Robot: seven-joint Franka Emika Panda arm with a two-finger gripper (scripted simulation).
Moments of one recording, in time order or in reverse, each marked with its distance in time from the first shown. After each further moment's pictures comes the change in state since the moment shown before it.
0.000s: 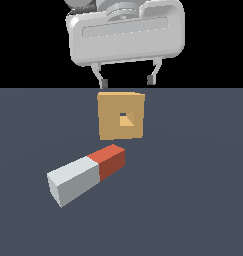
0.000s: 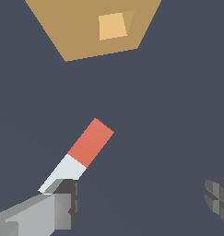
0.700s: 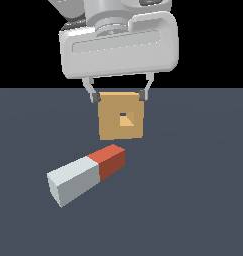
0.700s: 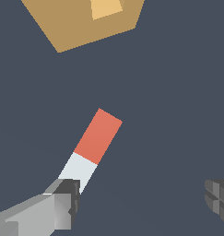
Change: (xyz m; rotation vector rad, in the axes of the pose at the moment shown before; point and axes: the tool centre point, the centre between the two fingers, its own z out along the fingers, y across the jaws) arm -0.020 -0.017 0.025 0.014 -0.006 0.132
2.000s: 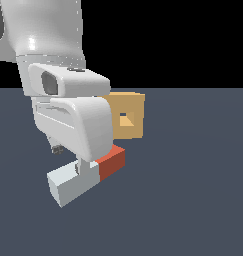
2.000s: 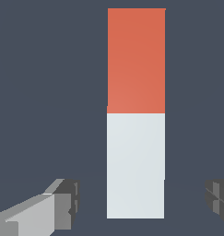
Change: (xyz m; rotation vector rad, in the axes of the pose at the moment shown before) arm -0.064 -0.086 0.101 0.060 -0.021 0.523
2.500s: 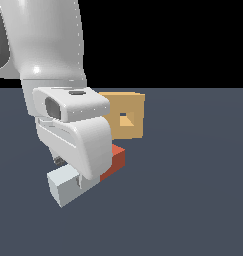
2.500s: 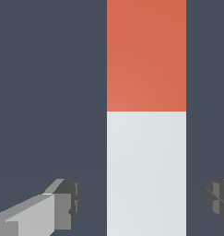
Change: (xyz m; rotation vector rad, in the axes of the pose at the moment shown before) arm 0.000 -0.001 0.026 -0.001 0.001 0.003
